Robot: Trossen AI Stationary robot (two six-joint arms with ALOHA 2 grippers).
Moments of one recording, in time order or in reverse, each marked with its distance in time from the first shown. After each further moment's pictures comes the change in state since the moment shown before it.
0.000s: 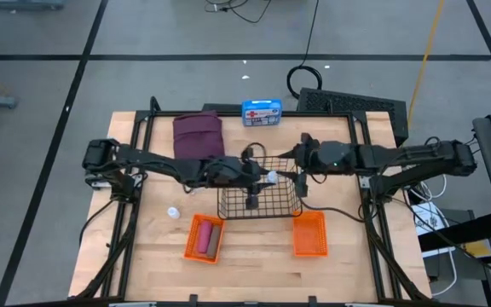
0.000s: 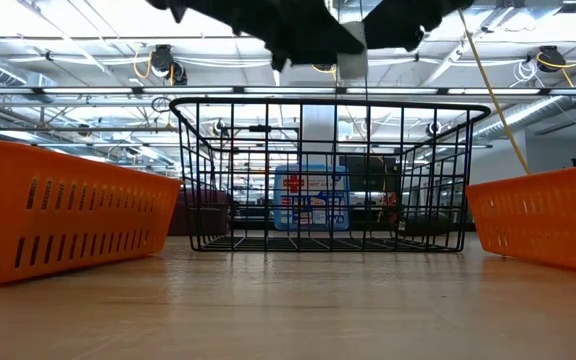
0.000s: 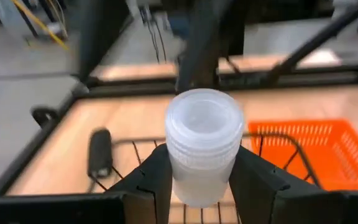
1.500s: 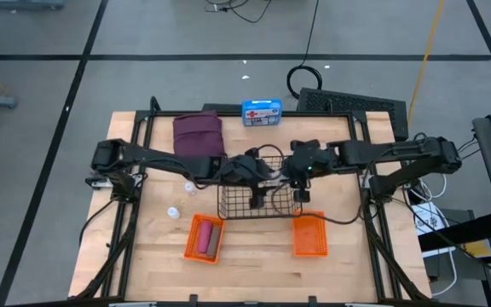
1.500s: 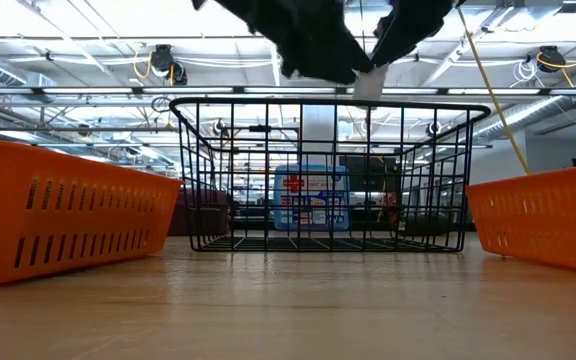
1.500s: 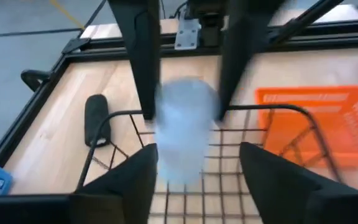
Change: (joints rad) left arm 0.003 0.083 0.197 -0.312 -0.004 -0.033; right arm 0.010 0.203 0.271 -0.489 -0.077 -0.062
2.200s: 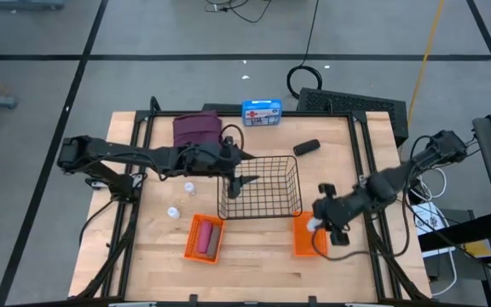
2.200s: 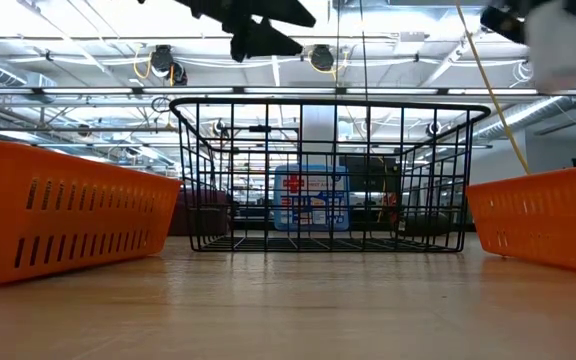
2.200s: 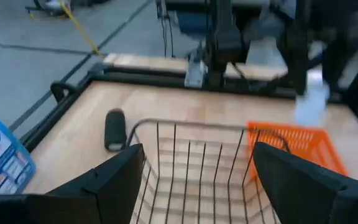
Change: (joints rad) left arm 0.055 -0.323 -0.290 0.157 0.050 -0.102; right arm 0.477 -0.164 -0.164 -0.155 -0.029 0.518
